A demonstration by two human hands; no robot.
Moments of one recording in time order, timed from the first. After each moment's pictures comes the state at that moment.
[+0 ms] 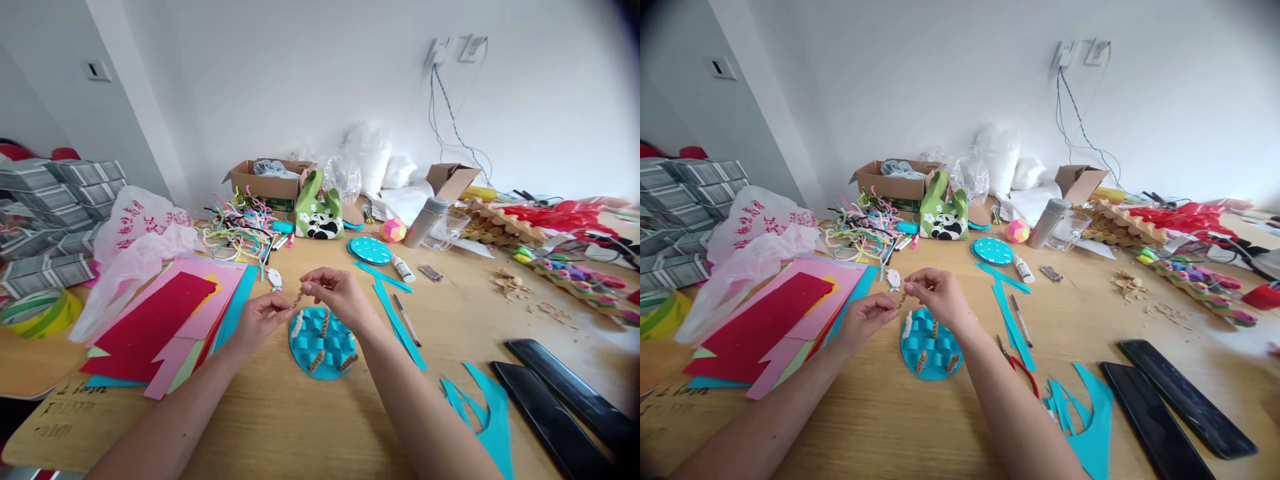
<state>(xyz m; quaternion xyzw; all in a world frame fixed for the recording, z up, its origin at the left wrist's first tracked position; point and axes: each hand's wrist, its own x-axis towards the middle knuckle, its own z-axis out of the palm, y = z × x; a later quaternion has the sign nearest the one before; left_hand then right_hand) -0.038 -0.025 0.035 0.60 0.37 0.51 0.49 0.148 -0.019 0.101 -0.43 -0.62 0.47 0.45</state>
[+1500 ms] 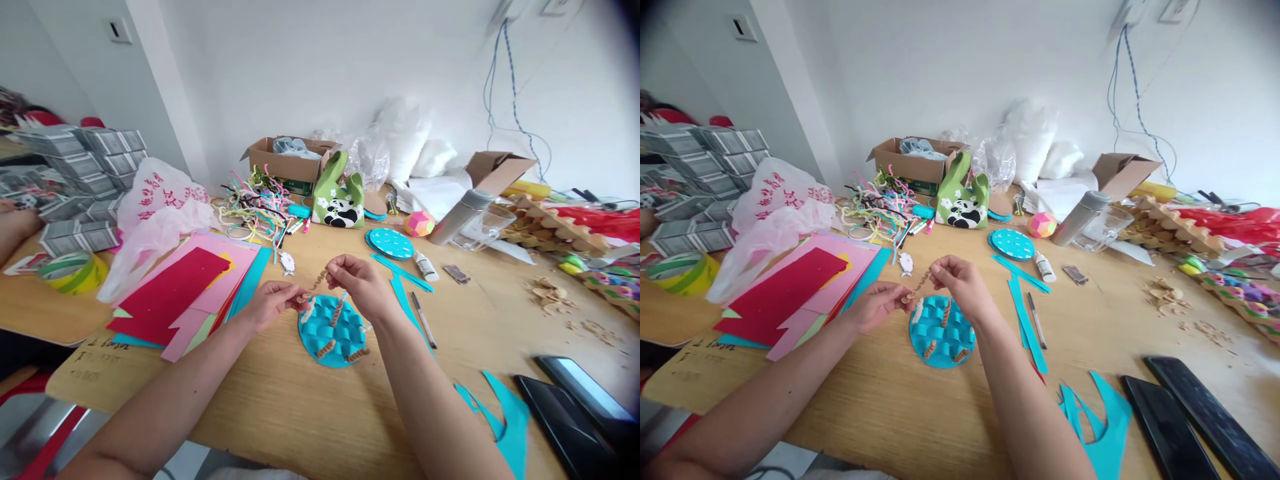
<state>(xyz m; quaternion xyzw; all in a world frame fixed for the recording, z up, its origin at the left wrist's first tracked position) -0.037 -0.021 0.031 0.43 0.31 0.45 0.72 0.160 -0.010 0.090 -0.41 -0.58 0.54 0.45</state>
